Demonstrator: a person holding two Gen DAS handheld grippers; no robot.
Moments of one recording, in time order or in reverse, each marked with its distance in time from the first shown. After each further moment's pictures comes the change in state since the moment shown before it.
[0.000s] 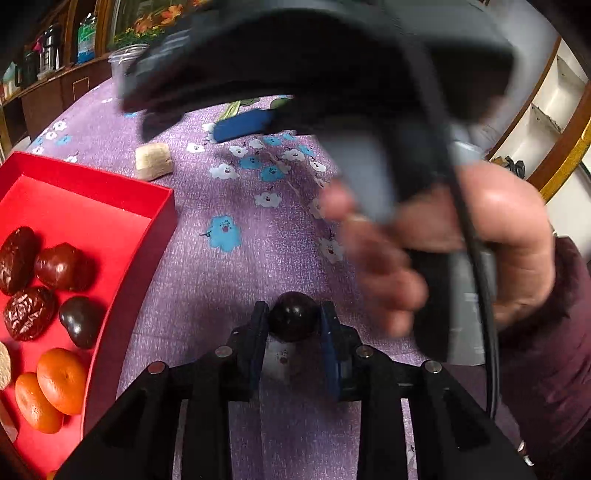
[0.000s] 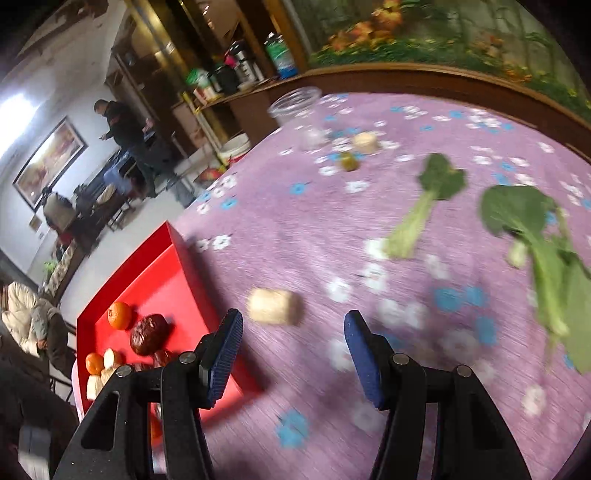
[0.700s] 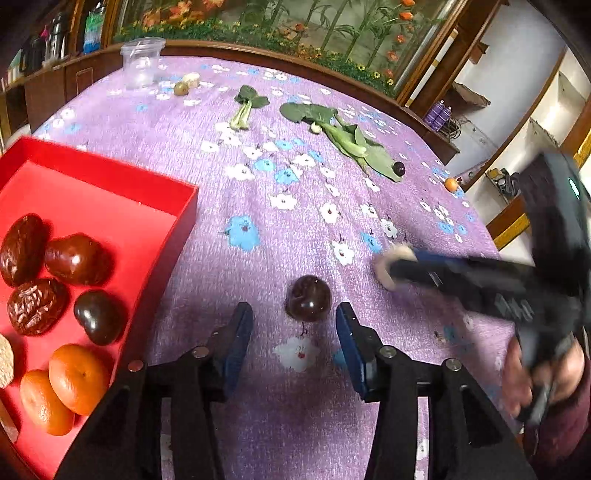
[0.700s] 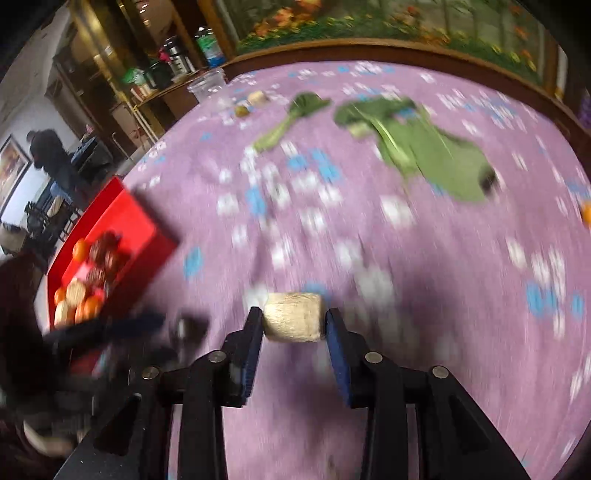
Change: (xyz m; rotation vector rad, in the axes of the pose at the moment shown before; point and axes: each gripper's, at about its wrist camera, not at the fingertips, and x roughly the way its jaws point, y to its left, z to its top) left arm -0.006 0.012 0.001 -0.021 -0.012 -0.023; right arm -0.123 -0.054 -0.143 0.207 0.020 -0.211
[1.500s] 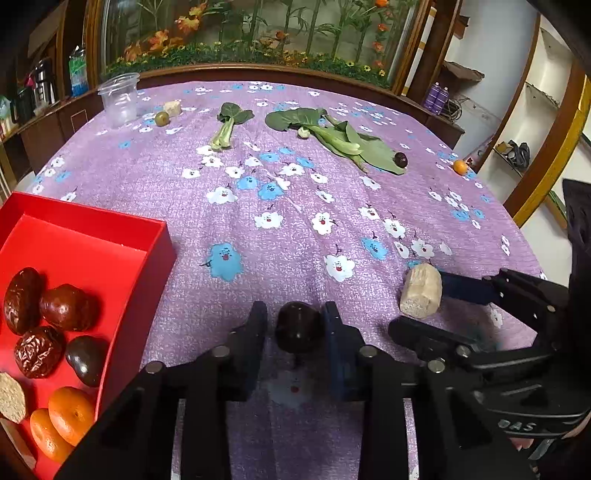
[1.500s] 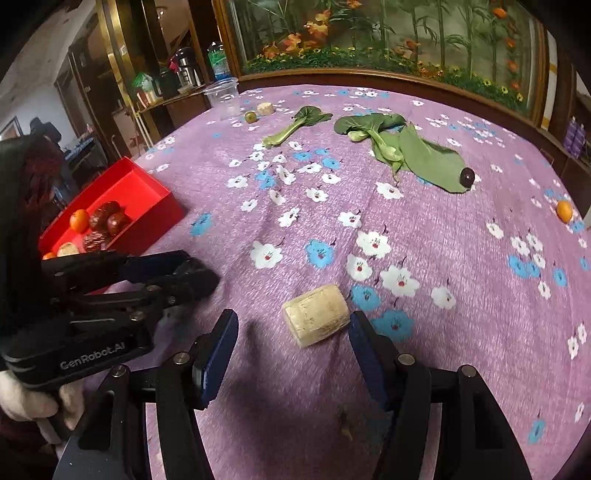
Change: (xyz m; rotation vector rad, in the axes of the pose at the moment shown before) left arm 0.017 -0.023 0.004 0.133 -0.037 0.091; right arm 0.007 0.027 -0.031 -0.122 -0.119 -0.121
